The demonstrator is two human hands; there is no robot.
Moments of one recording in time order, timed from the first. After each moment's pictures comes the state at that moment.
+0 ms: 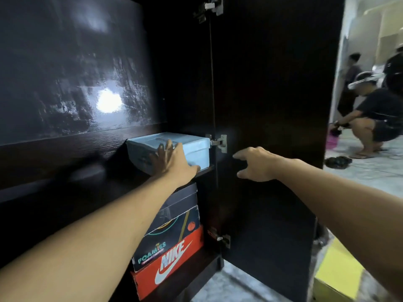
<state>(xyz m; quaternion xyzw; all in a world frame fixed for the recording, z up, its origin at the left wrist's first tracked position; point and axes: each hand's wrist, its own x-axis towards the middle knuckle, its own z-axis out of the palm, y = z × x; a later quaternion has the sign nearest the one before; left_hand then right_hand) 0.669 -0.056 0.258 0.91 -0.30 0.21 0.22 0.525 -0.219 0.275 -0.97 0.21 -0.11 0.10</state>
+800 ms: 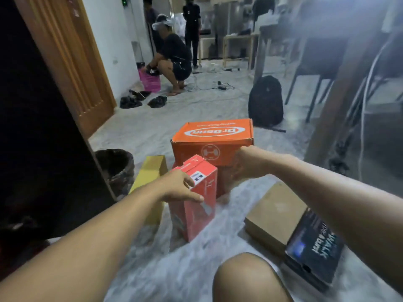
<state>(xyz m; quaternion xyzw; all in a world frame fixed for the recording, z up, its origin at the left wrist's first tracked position) 0.271 -0.228 0.109 0.65 -0.70 -0.30 0.05 0.055 -0.281 0.127 -0.82 0.57 0.06 0.08</state>
